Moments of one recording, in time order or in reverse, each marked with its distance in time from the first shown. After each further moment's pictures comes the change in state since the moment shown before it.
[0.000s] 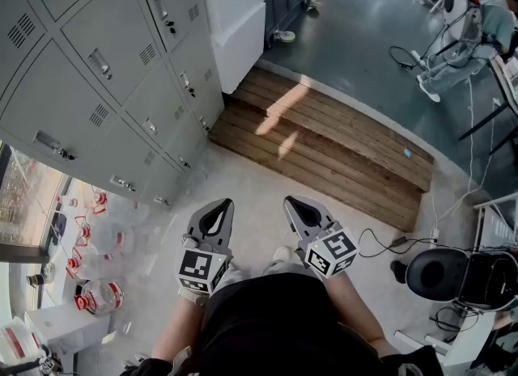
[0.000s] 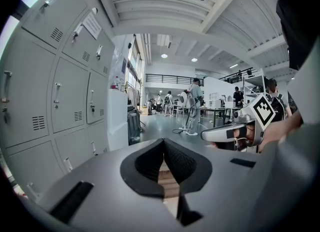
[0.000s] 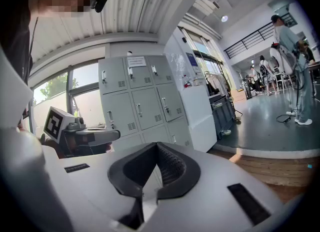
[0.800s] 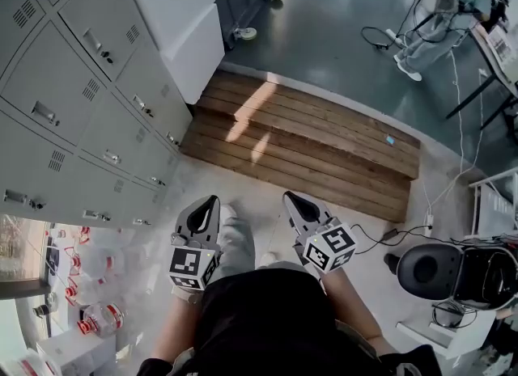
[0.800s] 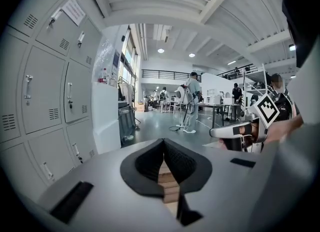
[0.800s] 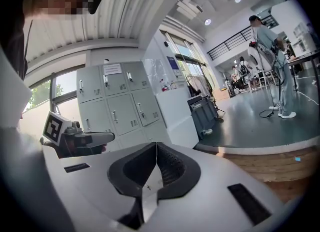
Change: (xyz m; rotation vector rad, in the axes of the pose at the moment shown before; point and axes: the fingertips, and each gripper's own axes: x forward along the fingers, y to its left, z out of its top) left arm 0.149 -0.047 0.014 0.004 0.045 -0.017; right arm -0.039 -0.171 0.019 0.093 -0.032 -0.113
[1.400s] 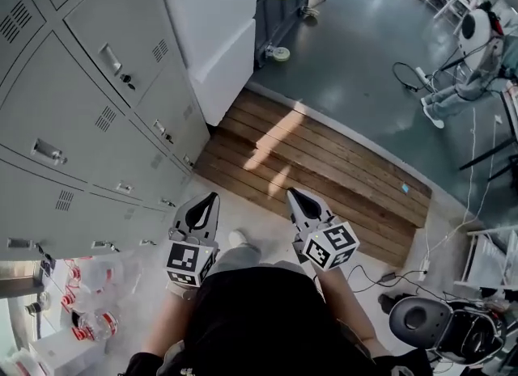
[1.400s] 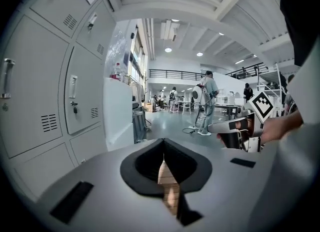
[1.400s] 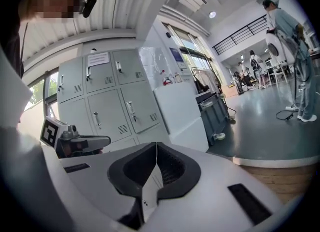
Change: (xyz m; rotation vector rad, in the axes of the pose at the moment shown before) left arm 0.116 0.214 0.034 -0.036 0.007 0.097; right arm 0.248 -0.040 0.081 -0.012 0.037 0.061
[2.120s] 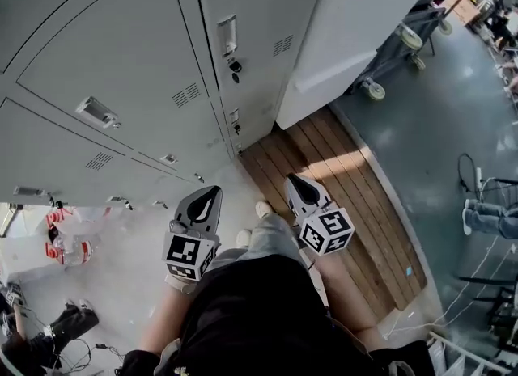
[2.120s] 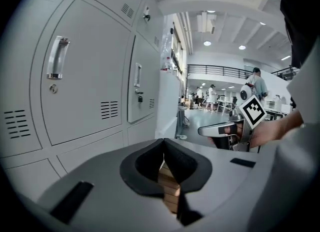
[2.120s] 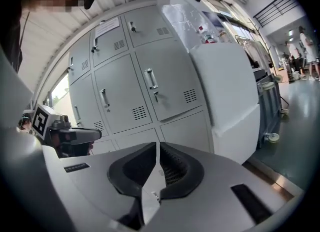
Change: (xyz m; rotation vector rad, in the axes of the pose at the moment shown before) left arm -0.021 0.196 -0.040 -0.185 0.063 0.414; right arm 0.271 0.074 -0.011 -0.141 0.235 0.409
